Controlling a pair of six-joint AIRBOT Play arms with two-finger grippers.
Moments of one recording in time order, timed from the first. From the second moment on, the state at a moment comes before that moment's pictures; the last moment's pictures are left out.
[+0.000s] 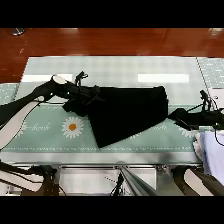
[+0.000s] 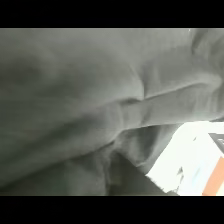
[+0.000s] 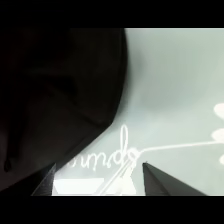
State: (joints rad) left arm -0.24 -1.69 1.15 0.52 -1.01 -1.38; right arm -0.37 -0.99 0.58 -0.99 1.13 1.38
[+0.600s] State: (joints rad) left arm -0.24 -1.75 1.39 0.53 -1.11 -1.38; right arm -0.29 -1.02 0.45 -0.83 1.03 1.35
